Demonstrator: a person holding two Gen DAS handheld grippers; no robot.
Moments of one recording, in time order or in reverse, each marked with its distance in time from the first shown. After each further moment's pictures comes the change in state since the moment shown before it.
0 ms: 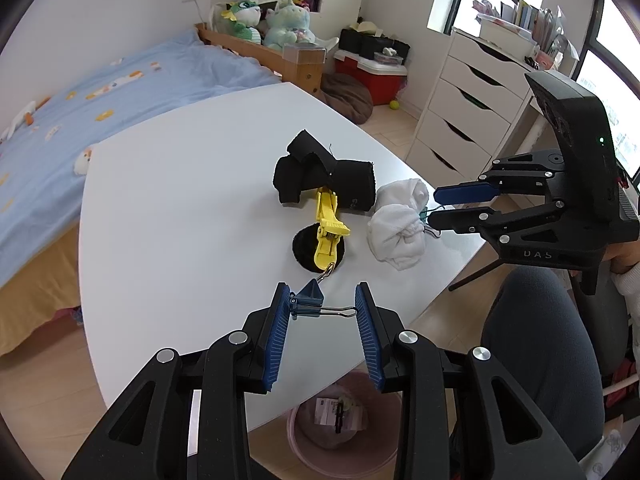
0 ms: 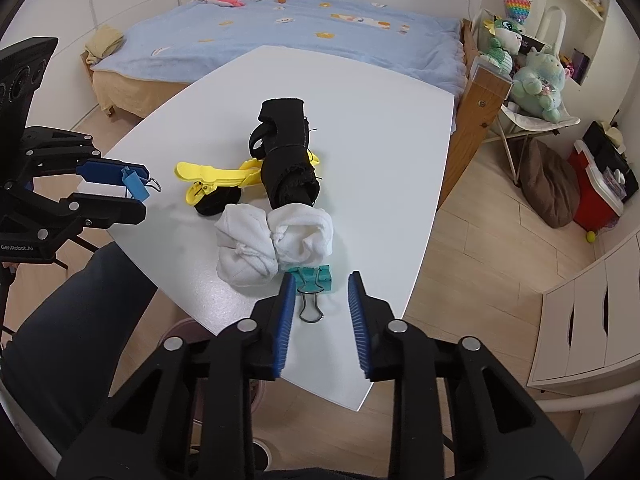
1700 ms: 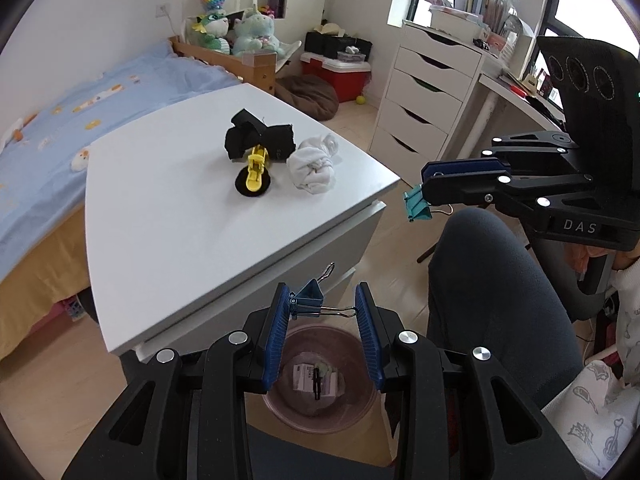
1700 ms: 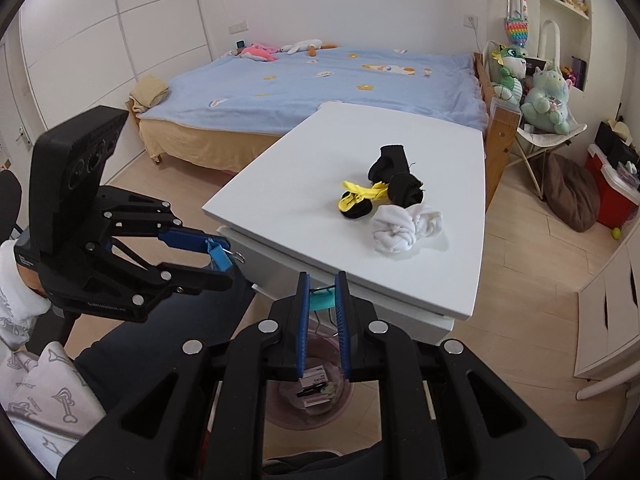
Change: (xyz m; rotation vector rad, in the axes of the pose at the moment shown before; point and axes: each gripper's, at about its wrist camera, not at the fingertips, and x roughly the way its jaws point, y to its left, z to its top) left arm -0.064 -0.047 -0.070 0.081 -0.007 -0.063; right arm -0.104 0.086 -0.056 0.064 -0.194 0.142
